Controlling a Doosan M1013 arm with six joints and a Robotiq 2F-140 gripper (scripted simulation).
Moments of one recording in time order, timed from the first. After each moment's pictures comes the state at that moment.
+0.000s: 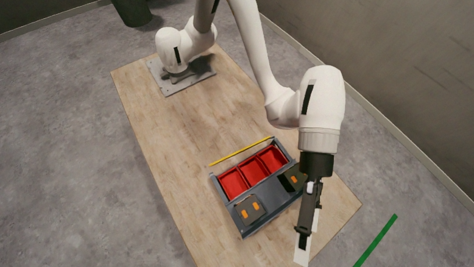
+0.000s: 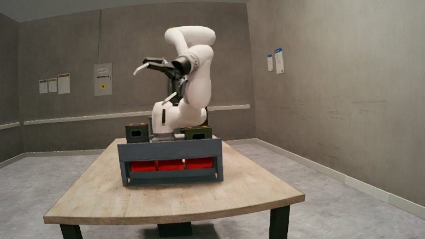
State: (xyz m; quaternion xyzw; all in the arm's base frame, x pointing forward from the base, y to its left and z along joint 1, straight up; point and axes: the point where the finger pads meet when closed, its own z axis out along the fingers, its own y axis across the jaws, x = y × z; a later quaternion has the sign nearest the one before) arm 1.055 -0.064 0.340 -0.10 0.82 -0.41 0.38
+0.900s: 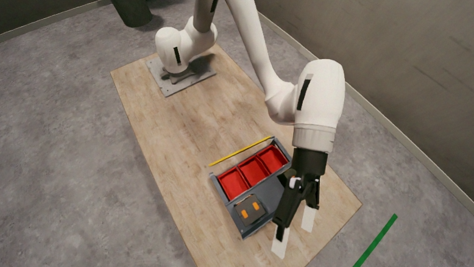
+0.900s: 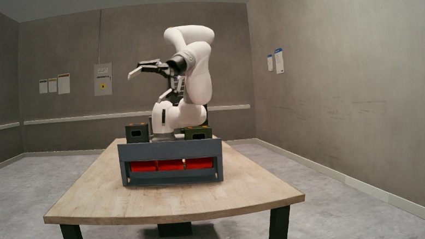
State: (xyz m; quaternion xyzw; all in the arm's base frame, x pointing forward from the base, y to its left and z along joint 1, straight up) arm 1.029 -0.084 0.340 0.01 0.84 -0.37 0.39
